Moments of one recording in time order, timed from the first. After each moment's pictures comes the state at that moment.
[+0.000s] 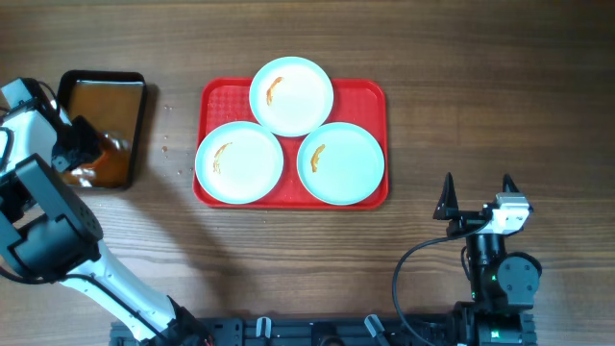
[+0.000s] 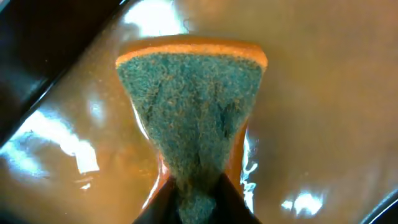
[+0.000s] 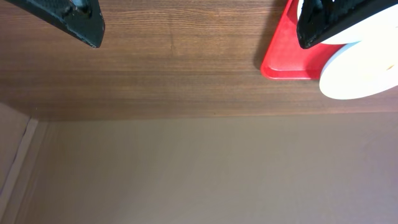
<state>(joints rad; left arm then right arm) 0.55 2.09 1.48 -0.72 0.02 -0.18 -0.06 0.02 0.01 0.00 -0.02 0.01</state>
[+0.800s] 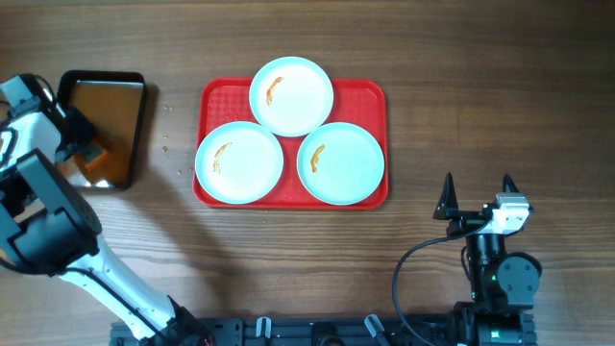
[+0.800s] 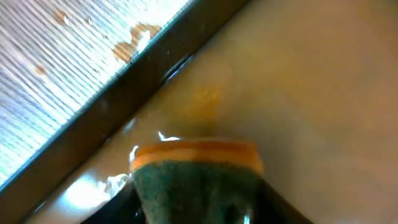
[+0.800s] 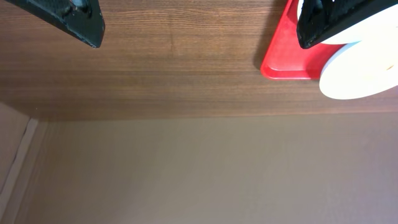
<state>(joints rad) 0.55 2.14 1.47 -0.49 -0.02 -0.18 -0.06 0.02 0.01 0.00 -0.02 0.01</state>
